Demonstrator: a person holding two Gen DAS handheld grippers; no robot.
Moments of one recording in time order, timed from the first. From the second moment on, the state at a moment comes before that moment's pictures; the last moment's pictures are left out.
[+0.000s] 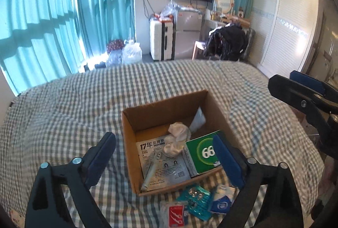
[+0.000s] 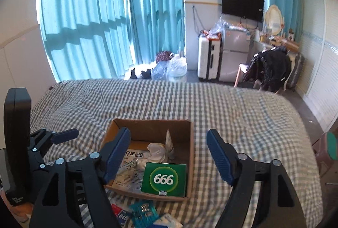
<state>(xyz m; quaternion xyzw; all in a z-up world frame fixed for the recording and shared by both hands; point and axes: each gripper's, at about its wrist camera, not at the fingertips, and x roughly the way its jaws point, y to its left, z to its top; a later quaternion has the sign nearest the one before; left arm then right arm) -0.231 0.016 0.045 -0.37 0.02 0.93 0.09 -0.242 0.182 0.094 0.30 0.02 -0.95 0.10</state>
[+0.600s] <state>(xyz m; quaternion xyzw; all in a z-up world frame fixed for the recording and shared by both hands) -0.116 -0.021 0.130 -0.28 0.03 0.96 0.02 -0.094 0.179 0.174 0.22 0.07 -0.97 0.07</state>
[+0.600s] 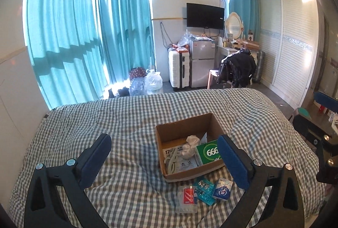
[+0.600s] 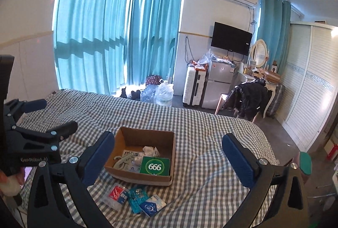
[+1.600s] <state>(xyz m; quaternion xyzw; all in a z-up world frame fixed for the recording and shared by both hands) -0.162 0.016 -0.135 -0.46 0.04 0.89 0.01 -0.161 0.187 -0.085 0.38 0.07 -0.92 0.04</state>
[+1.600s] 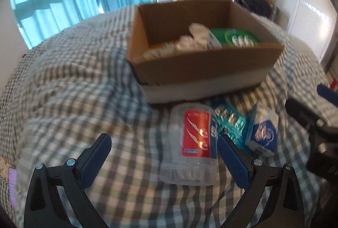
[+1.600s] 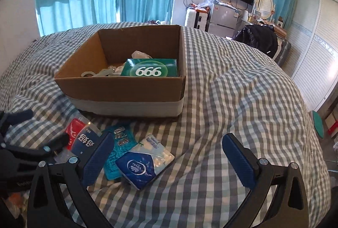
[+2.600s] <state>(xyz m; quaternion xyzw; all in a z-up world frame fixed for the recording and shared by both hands) -0.137 -0.018 -0.134 -0.46 0.00 0.89 0.02 -0.186 0.160 -0.153 0.50 0.05 -0.86 0.08</state>
